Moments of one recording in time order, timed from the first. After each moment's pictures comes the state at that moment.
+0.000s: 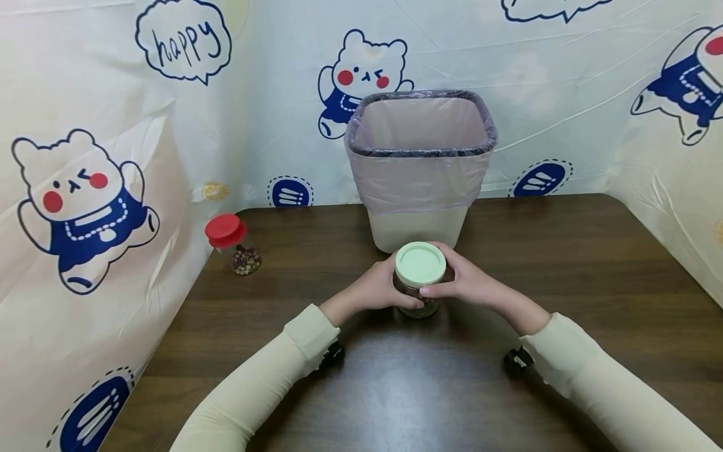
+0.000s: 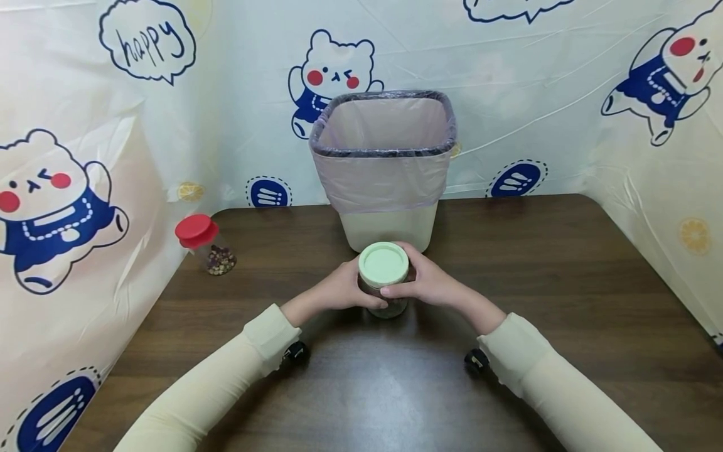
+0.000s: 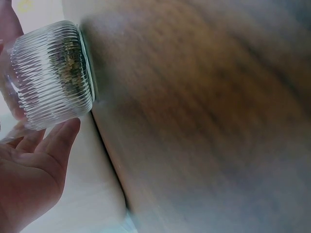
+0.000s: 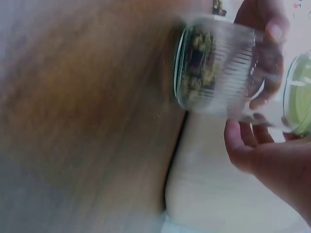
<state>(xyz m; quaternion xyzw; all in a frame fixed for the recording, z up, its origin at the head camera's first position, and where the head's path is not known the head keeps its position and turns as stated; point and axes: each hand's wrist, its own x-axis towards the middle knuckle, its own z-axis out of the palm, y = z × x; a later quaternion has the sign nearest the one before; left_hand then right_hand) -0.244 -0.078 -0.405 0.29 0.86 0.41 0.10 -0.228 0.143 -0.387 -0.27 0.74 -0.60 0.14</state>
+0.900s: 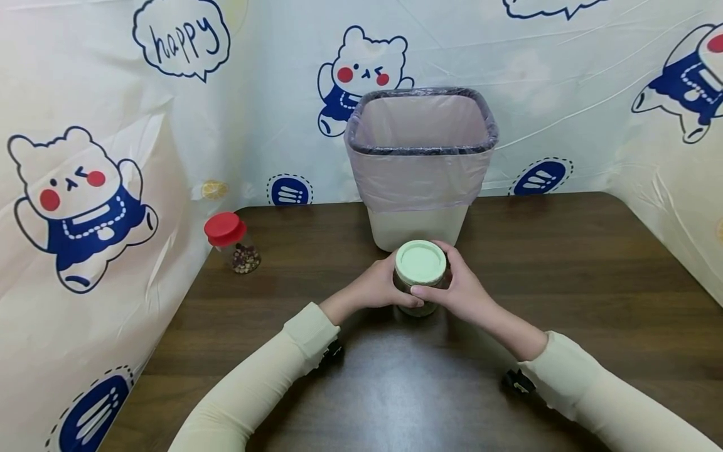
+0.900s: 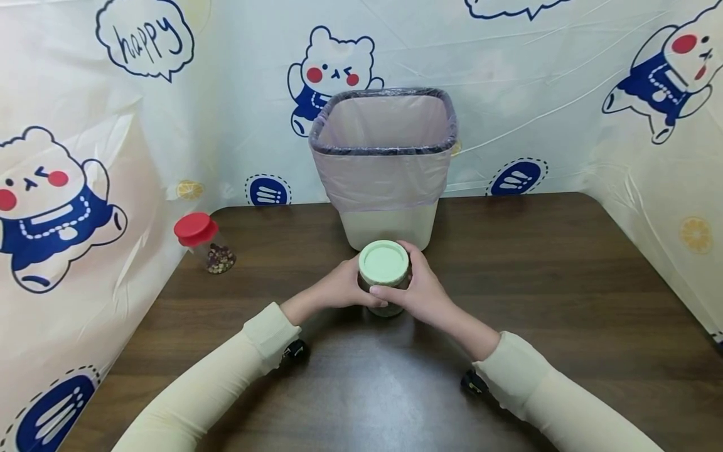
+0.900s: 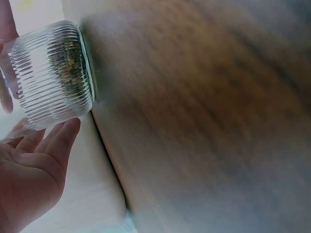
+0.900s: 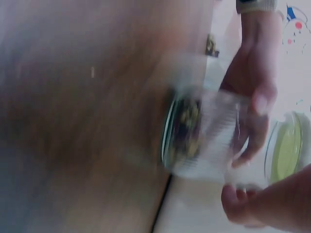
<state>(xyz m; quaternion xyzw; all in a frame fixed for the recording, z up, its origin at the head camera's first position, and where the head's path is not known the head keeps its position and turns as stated) -0.246 -0.079 -0.406 0.30 0.85 0.41 0.10 -0.193 0.122 -0.384 -0.16 0.79 -0.59 0.02</state>
